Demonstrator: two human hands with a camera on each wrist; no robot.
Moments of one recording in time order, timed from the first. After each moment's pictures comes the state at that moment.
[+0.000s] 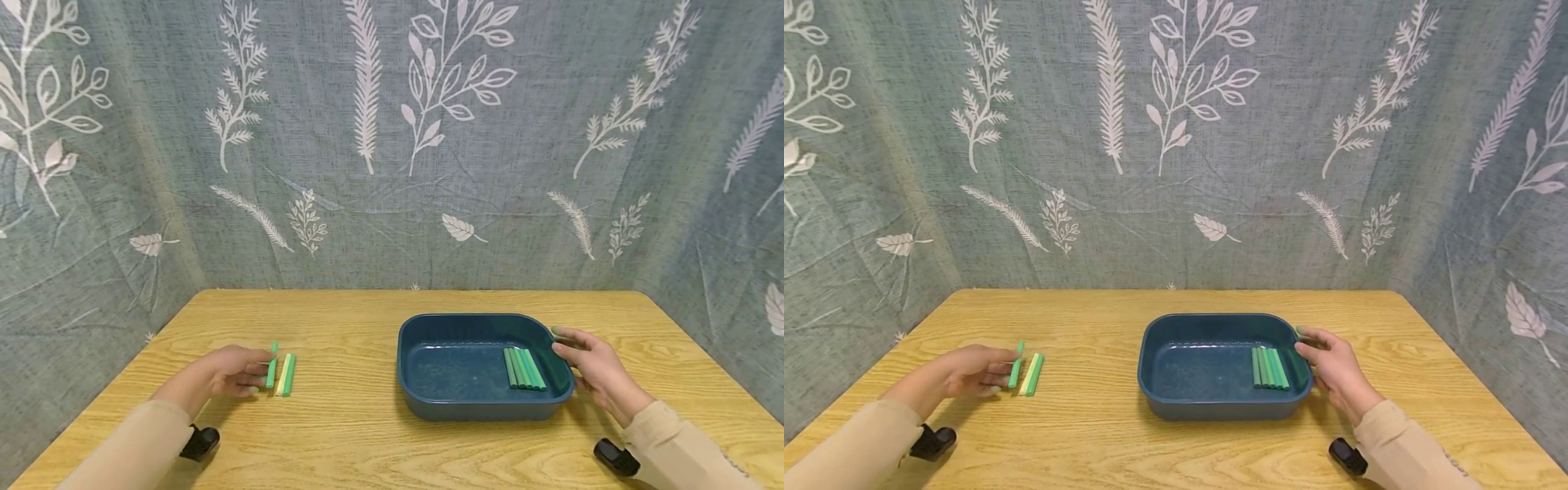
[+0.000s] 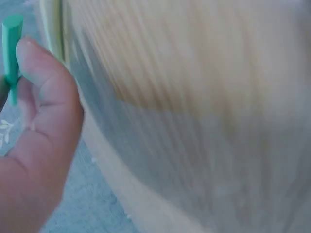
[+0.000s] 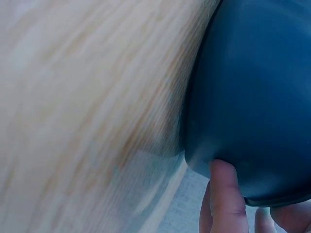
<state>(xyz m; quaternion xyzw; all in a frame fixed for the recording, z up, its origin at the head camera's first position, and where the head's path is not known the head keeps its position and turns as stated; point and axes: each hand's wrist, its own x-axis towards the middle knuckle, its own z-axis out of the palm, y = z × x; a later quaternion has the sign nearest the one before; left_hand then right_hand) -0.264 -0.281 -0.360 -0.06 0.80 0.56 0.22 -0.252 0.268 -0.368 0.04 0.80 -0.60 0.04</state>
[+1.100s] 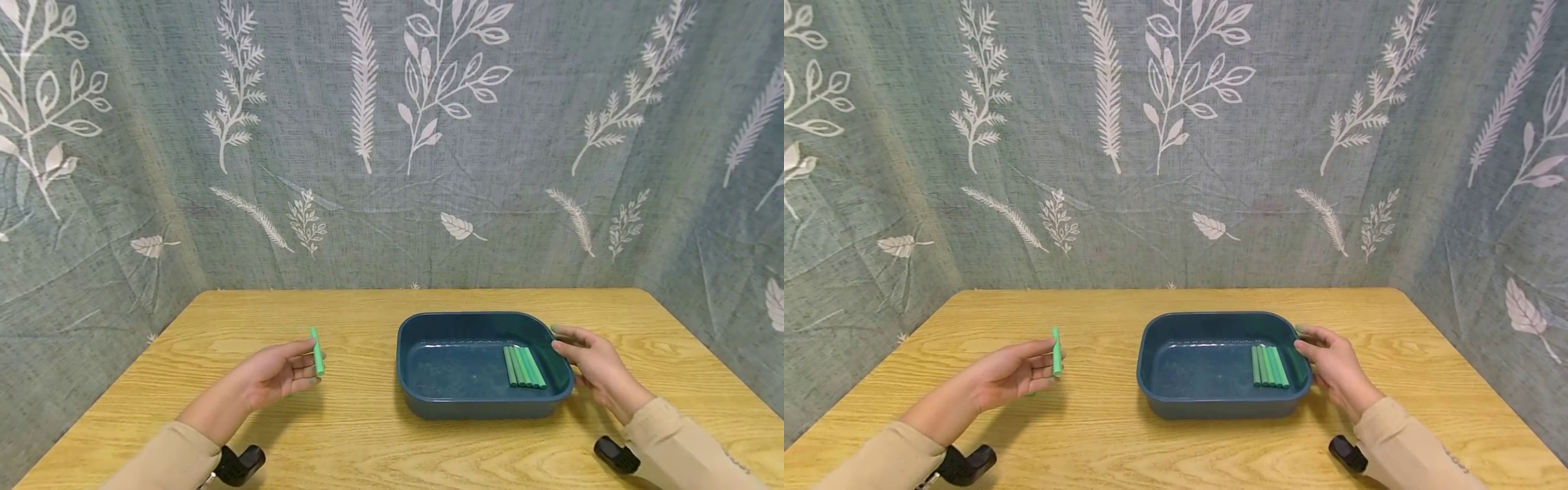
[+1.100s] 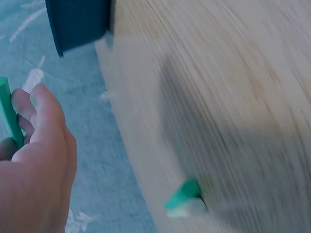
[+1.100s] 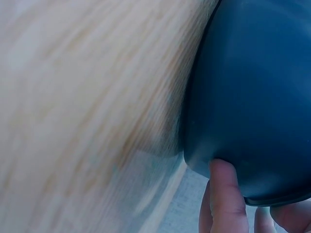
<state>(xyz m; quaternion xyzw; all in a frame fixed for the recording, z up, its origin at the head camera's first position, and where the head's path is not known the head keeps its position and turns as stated) -0.235 -0.207 -0.341 0.01 0.59 0.77 0.24 -0.250 0.268 -0.368 0.05 0.80 -0.60 0.04</state>
